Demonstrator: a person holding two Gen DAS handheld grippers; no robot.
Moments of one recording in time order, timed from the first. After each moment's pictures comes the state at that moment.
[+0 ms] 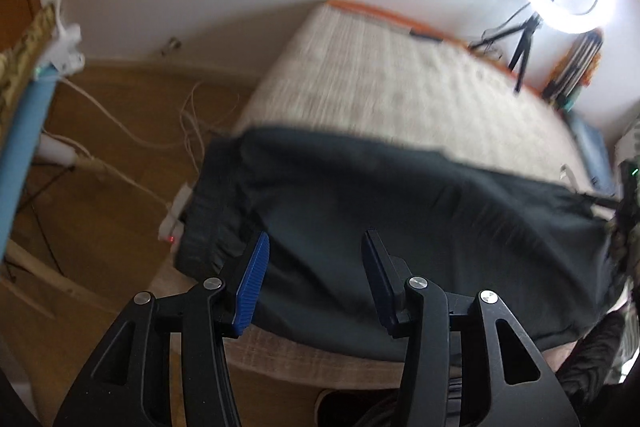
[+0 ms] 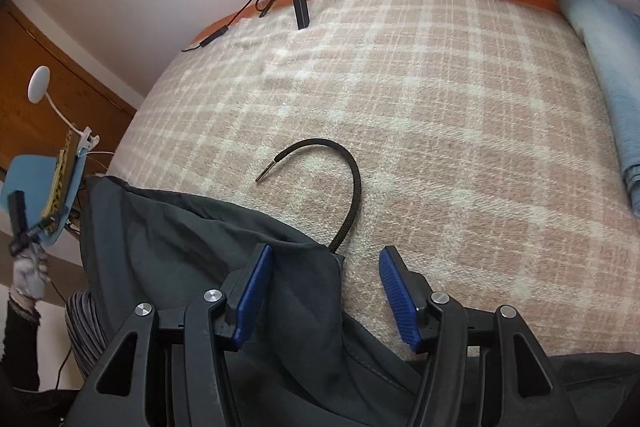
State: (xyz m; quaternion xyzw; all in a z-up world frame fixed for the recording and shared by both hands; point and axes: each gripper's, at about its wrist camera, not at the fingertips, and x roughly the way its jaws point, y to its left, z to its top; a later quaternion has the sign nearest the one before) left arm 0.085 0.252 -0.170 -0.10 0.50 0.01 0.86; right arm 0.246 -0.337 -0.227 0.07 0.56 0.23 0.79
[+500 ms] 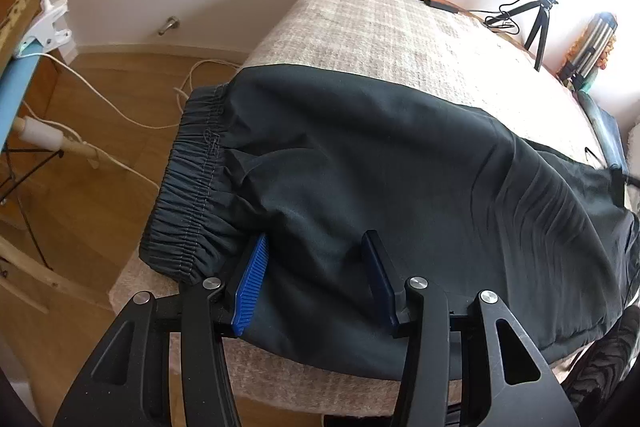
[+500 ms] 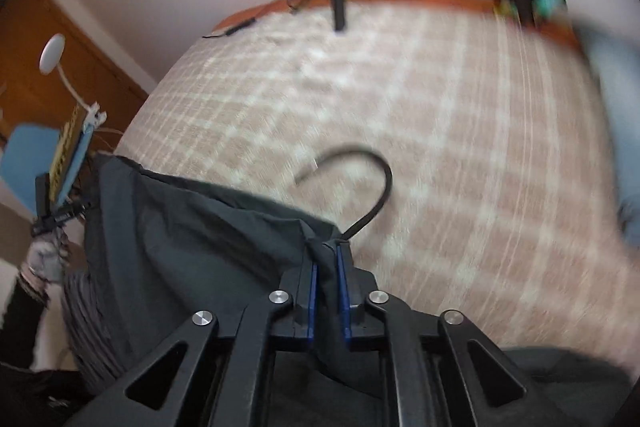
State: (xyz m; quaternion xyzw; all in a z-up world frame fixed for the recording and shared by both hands) left arm 0.089 0.249 -0.210 -0.10 0.51 0.01 0.86; right arm 0.241 -0.301 -0.186 -0.04 0.53 0.25 0.81
